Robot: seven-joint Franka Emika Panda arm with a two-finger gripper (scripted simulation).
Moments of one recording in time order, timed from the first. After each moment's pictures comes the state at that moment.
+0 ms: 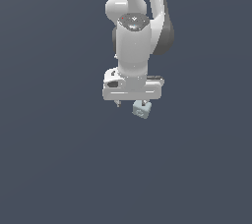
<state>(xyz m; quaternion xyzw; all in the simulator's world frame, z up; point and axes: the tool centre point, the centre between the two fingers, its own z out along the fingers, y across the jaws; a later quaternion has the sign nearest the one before) 0.014 0.021 0.208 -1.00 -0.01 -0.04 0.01</state>
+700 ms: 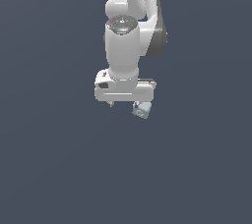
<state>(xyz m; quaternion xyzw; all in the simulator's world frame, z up) 0.015 -0.005 0.204 -1.00 0.02 -0.03 0.01</state>
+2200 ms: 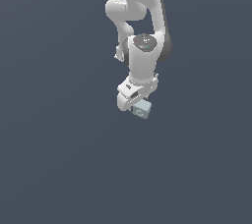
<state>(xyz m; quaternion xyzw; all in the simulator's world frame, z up) -0.040 0.053 0.140 -0.94 -0.34 -0.01 0.00</state>
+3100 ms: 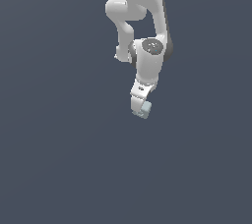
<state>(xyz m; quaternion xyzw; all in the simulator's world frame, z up) -0.075 0.083 0.112 -0.86 -0.51 0.00 0.00</state>
